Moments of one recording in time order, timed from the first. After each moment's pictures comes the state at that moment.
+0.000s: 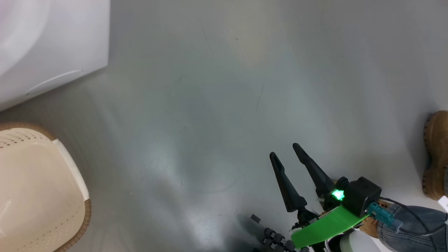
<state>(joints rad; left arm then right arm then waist) -1.51 0.56 -0.10 1.10 -0.40 0.11 -0.20 -0.15 -0.04 0.28 0.09 0.36 0.13 -0.26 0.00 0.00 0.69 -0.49</state>
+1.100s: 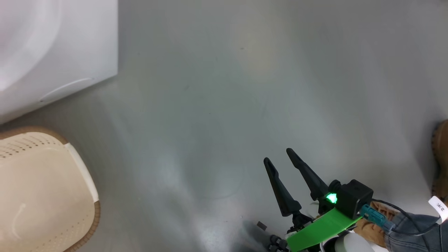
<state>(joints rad) -1.56 0.50 -0.18 1.28 -0.39 0.10 -0.16 -0.15 -0.04 0.30 0.11 0.35 0.13 -0.26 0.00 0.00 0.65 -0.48</state>
